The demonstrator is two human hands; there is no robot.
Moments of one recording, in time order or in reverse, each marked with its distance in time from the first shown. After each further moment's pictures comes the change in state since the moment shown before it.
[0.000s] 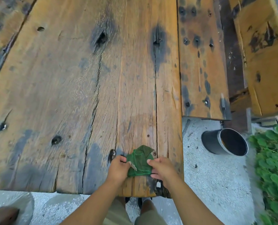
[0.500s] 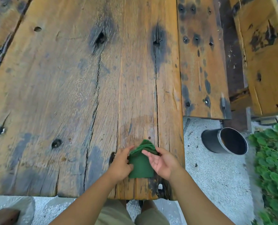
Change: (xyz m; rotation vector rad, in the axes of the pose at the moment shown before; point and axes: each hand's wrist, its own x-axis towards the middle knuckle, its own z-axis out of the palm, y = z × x) left_hand 0.012 0.025 -0.022 0.267 -0.311 0.392; right_hand 0.008 -0.034 -0.002 0.834 -0.241 0.168
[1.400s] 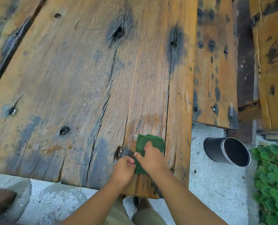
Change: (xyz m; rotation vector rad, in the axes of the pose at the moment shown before) left_hand -0.014 -0.034 0.031 -0.245 0.236 -0.268; right_hand 0.021 0.048 0.040 -1.928 0.360 -0.718
